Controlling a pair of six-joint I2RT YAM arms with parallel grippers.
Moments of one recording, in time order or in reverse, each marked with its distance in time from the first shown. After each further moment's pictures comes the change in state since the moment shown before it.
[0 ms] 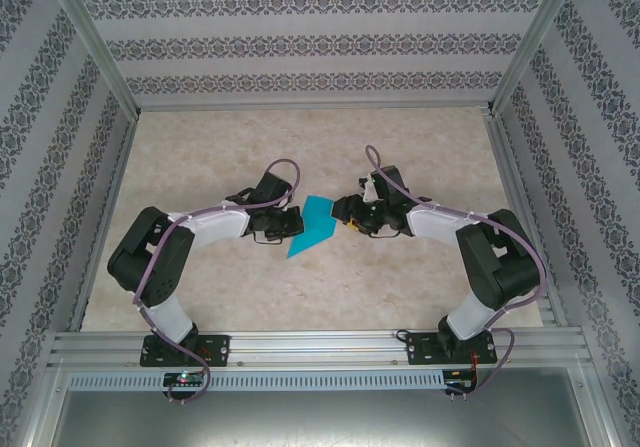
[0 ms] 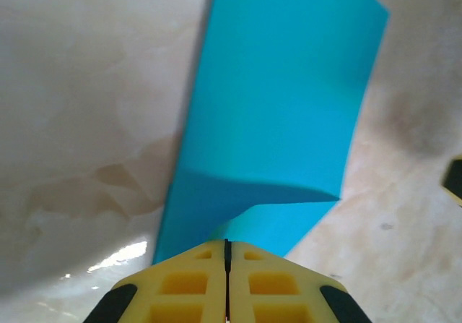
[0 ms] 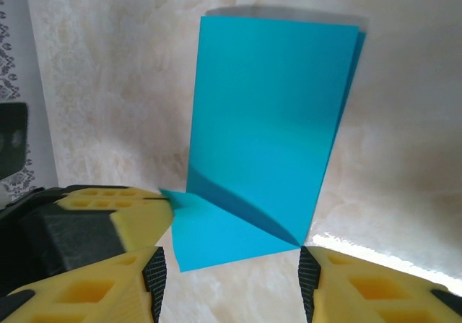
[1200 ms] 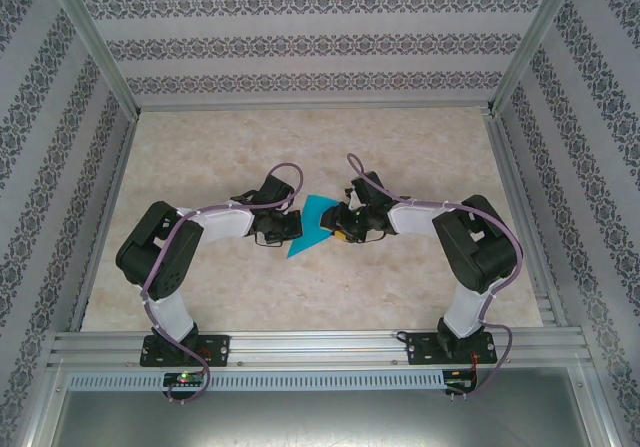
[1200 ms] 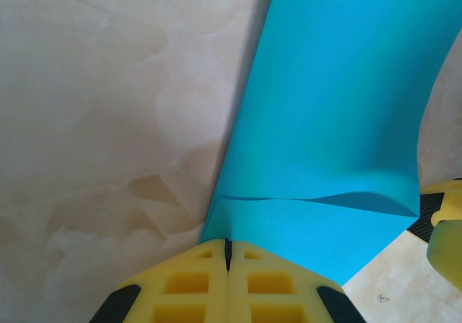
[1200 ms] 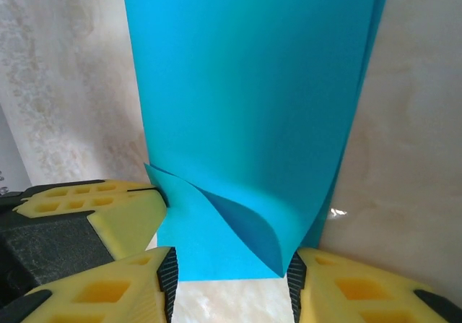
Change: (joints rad) left arm 0.000 0.051 0.004 -0.001 -0.030 0.013; right arm 0.079 0.143 0.075 -0.035 0.022 0.089
